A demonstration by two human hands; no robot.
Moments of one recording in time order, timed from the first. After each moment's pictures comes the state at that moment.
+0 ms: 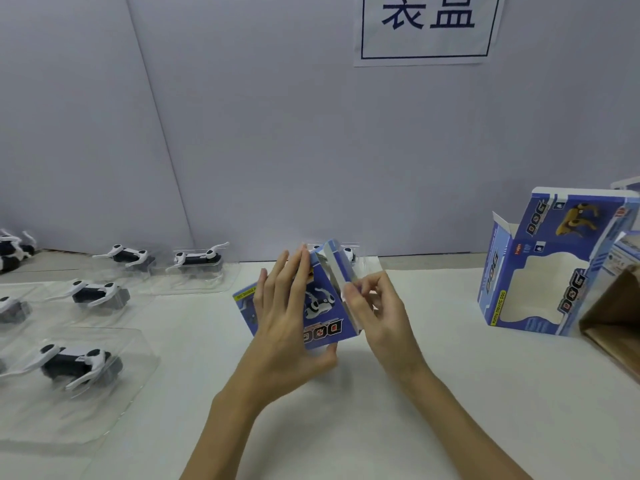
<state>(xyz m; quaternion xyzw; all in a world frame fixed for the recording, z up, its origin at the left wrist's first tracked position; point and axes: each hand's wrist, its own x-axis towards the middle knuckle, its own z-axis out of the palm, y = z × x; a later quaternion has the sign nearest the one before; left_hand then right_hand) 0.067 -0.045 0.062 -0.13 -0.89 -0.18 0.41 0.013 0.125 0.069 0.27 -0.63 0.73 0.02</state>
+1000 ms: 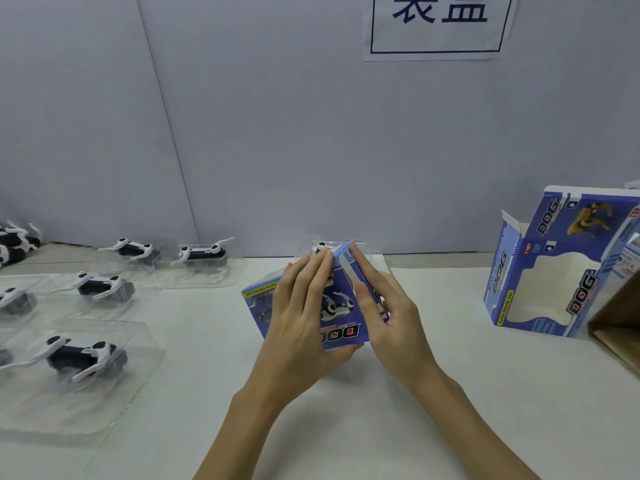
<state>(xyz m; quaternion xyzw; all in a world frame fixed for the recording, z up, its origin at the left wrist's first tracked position) 0.065 -0.030 0.058 -0.14 -0.87 -0.17 0.45 0.011 0.128 0.068 0.33 -0.68 0.65 0.10</state>
